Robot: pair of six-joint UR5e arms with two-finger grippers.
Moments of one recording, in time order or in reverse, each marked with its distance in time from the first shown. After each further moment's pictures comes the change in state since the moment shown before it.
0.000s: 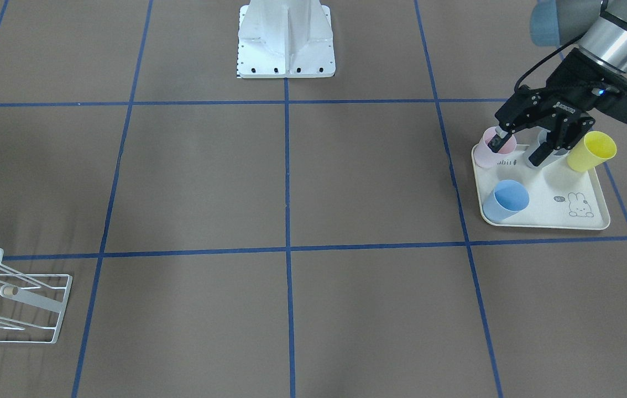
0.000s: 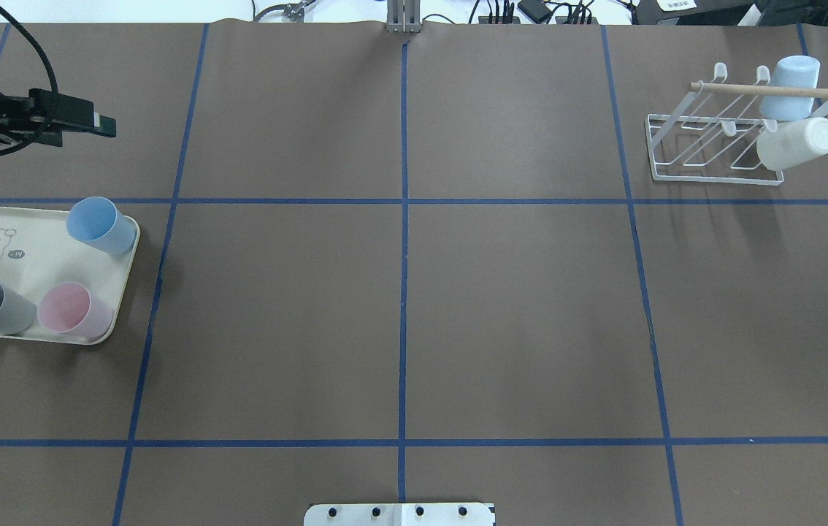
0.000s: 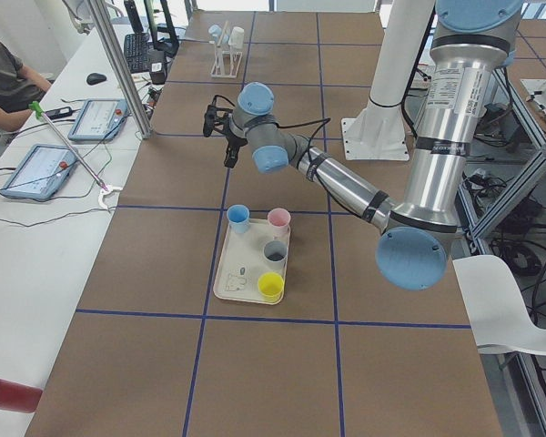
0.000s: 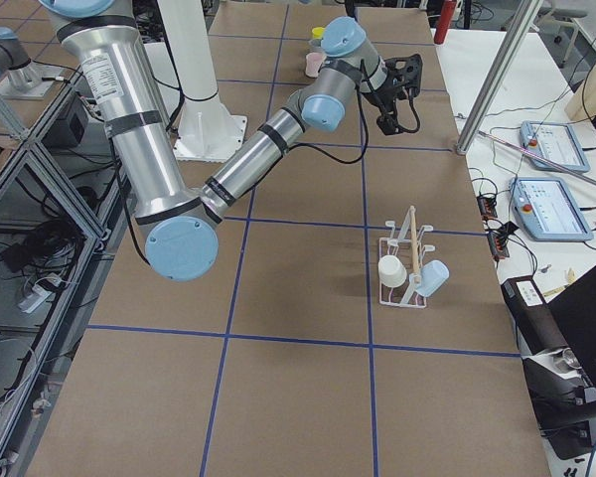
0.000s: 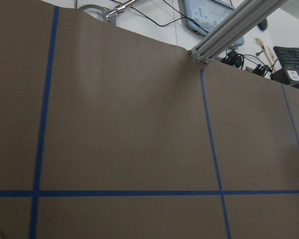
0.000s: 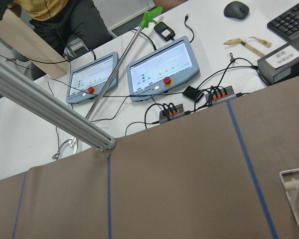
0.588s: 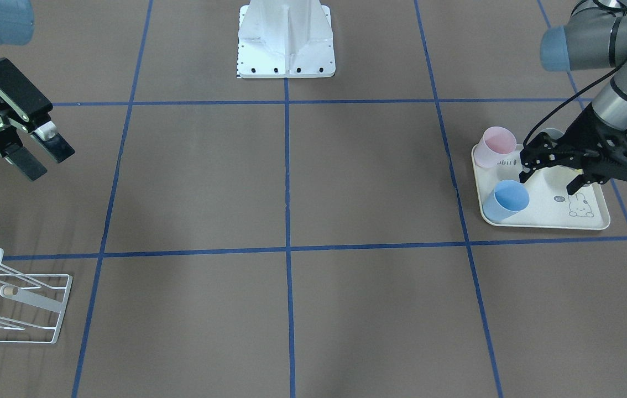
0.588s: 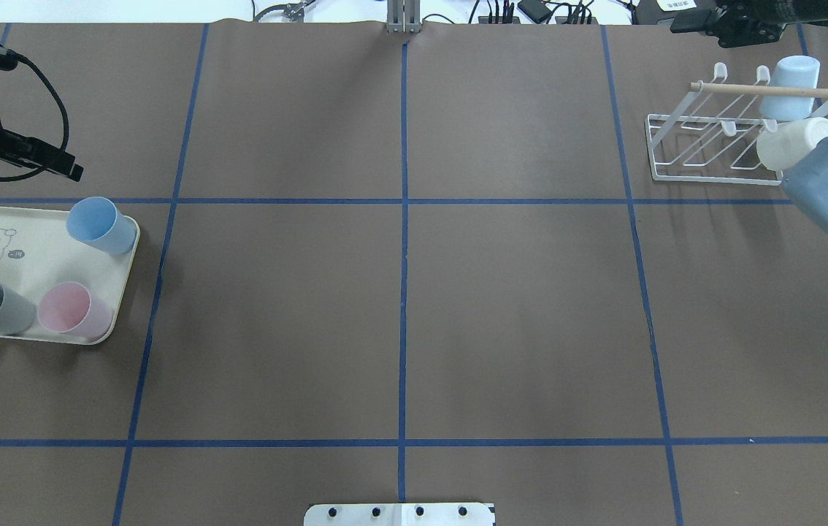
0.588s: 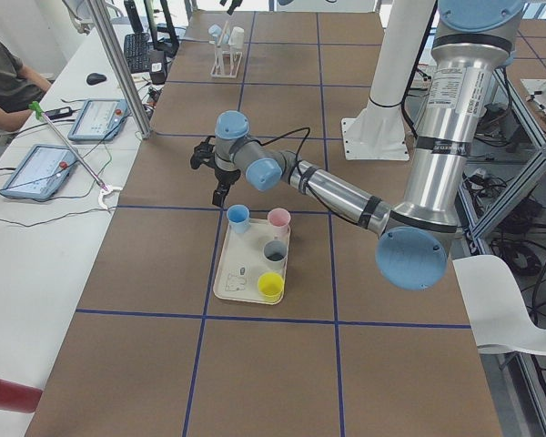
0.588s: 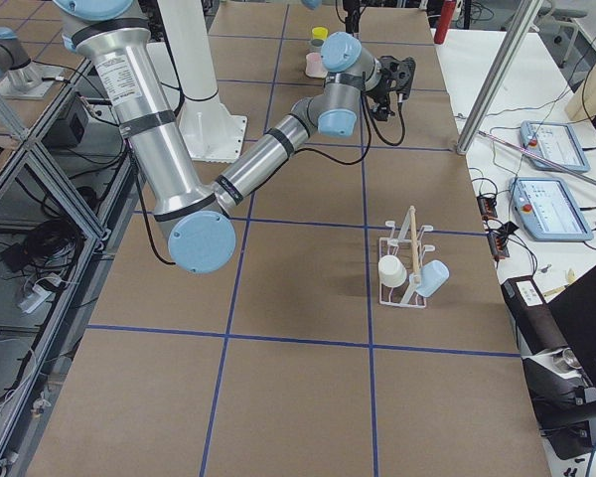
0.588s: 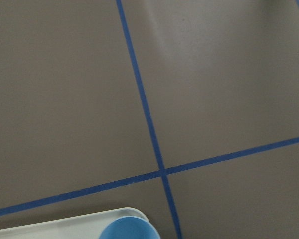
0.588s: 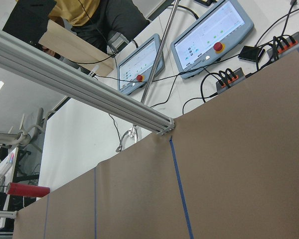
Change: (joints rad) left arm -0.001 -0.022 0.169 0.212 -0.004 0.425; right arm -0.094 0.025 -0.104 0.318 -0.029 0.308
